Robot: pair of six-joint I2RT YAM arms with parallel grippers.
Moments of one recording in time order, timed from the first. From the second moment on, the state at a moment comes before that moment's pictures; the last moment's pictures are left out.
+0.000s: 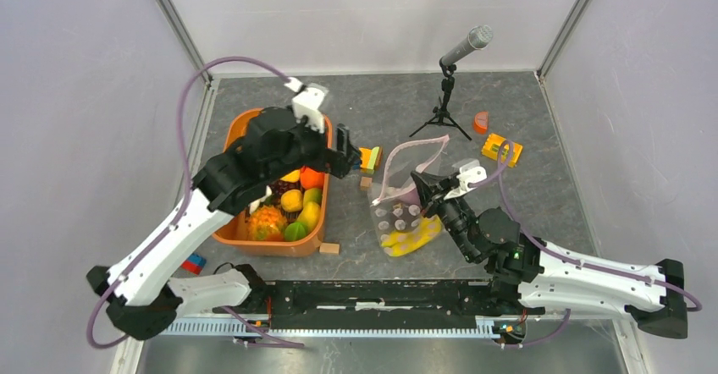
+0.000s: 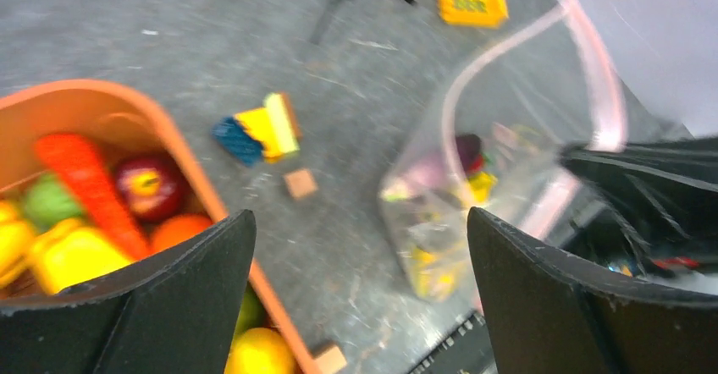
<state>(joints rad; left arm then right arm) -0.81 1.14 1.41 -0.69 -0.05 -0.26 1.26 0.70 0.56 0.30 0.73 0.05</state>
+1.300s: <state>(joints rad) -0.16 1.22 0.92 -0.49 -0.57 -0.74 1.26 0.72 0.61 0.16 0.76 0.05</state>
